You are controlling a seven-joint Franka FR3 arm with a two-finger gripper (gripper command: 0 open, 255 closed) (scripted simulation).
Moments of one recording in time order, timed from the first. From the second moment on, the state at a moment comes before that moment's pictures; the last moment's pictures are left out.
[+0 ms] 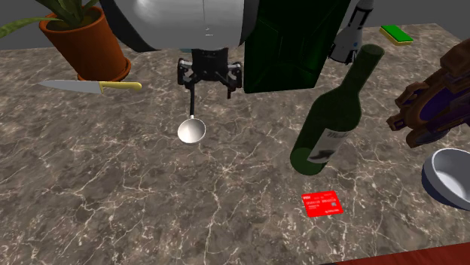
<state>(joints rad) 0.23 0.23 0.33 -2.21 0.00 2.53 0.15</state>
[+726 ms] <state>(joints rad) 0.35 0.52 0.30 -1.99 -0.13 2.61 0.22</state>
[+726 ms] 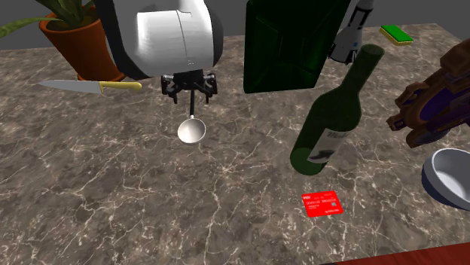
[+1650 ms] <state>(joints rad) 0.37 0.59 0.28 -1.97 -0.15 2.66 0.23</state>
